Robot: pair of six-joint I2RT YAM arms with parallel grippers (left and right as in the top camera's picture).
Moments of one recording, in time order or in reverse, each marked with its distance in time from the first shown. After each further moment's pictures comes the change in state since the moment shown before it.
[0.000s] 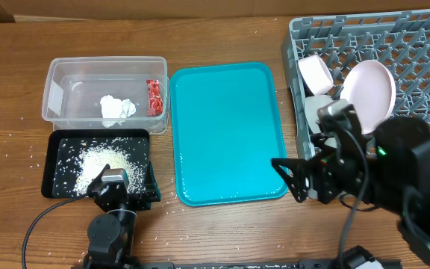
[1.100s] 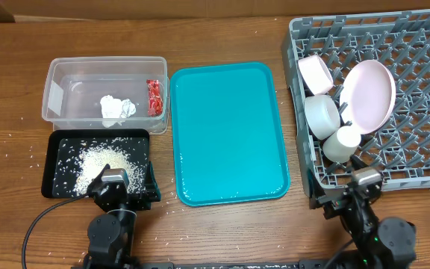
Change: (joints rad) left arm 0.000 0.000 0.000 0.002 0.000 0.000; right arm -0.312 -0.934 -1.182 0.739 0.138 -0.144
